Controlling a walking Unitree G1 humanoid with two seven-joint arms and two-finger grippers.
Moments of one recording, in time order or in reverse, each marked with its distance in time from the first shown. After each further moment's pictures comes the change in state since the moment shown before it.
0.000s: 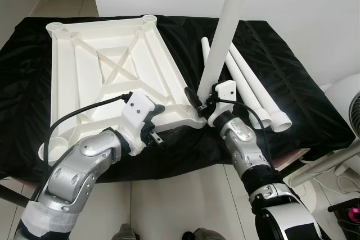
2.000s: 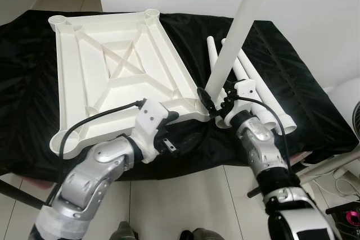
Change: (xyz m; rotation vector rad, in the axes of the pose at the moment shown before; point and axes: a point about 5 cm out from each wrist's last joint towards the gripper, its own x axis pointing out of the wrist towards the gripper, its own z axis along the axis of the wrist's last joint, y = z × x) left arm 0.017 -0.026 -0.002 -0.054 -0.034 -0.081; right arm -0.020 -0.037 0.011 -0.048 0.011 -0.018
